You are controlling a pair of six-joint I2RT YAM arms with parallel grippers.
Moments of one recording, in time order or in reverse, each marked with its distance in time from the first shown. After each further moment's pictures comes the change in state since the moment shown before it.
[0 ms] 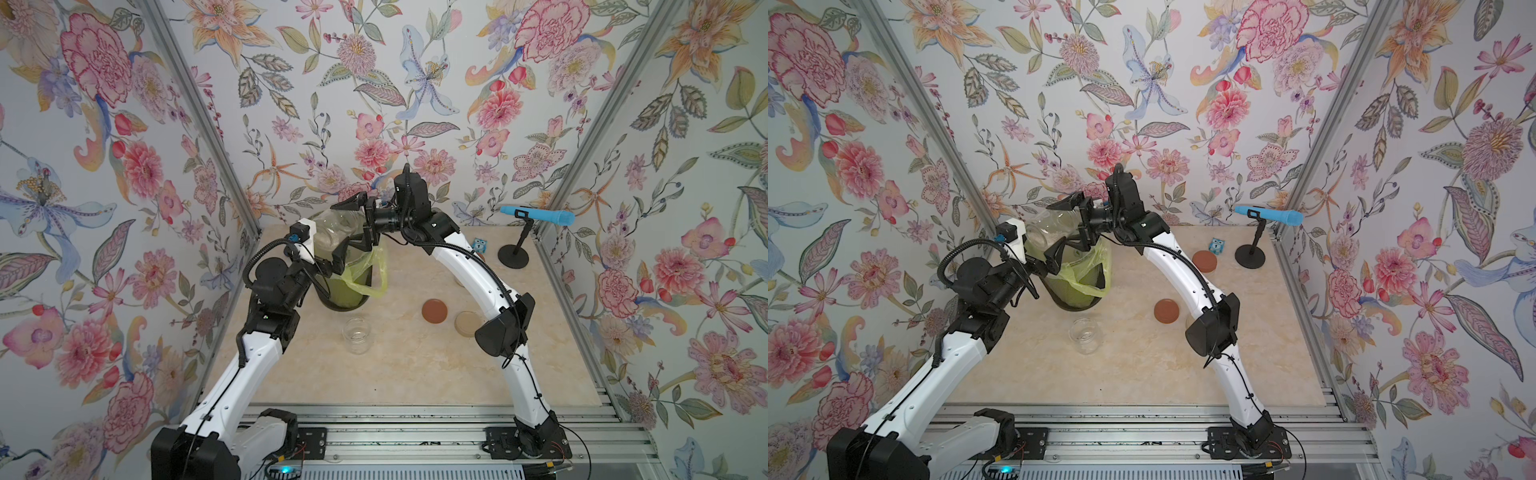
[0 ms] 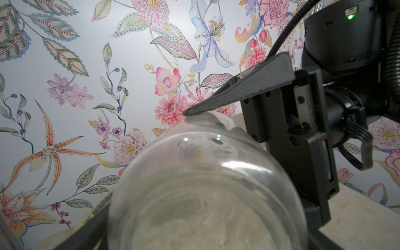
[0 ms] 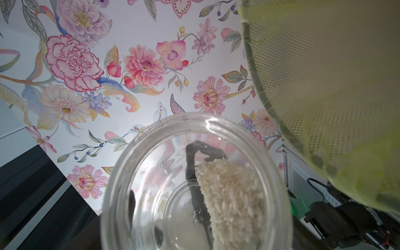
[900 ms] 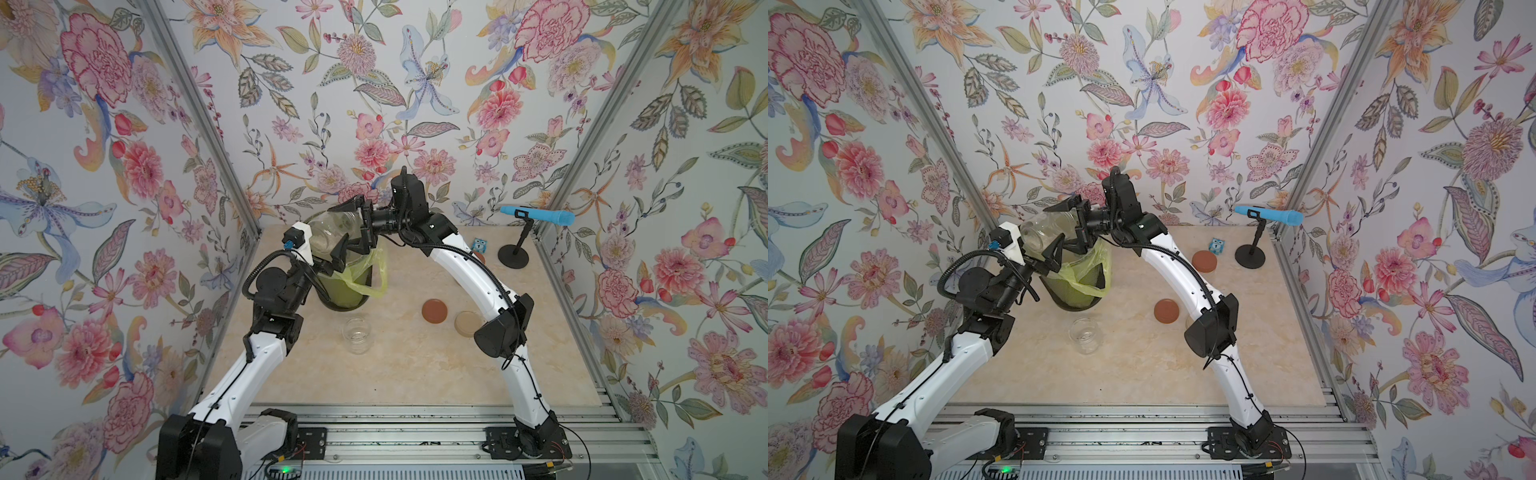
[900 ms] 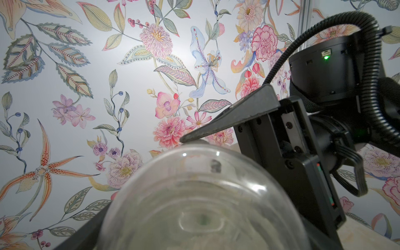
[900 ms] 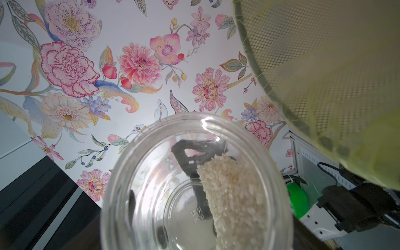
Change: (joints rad) left arm 0.000 0.035 -0.082 0.266 0.002 -0.069; right arm 0.010 0.000 0.000 -0.007 -0.017 0.076
